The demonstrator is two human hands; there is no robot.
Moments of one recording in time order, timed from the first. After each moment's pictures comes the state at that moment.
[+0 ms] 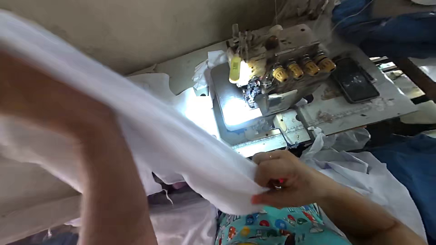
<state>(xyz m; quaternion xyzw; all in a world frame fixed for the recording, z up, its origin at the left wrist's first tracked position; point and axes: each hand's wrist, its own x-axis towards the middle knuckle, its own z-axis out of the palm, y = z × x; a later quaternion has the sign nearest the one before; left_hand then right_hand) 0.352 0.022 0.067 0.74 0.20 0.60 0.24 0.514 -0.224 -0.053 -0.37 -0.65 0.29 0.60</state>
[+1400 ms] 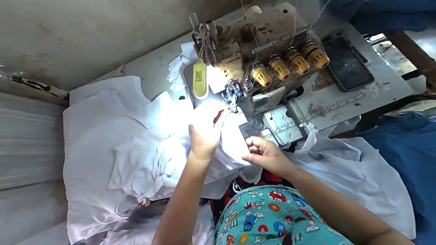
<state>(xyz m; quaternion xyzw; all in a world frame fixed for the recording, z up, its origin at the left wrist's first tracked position) 0.469 -0.025 -0.107 0.89 0.15 0.33 0.27 0.540 -0.222 -0.156 -0.58 -0.32 0.43 0.61</state>
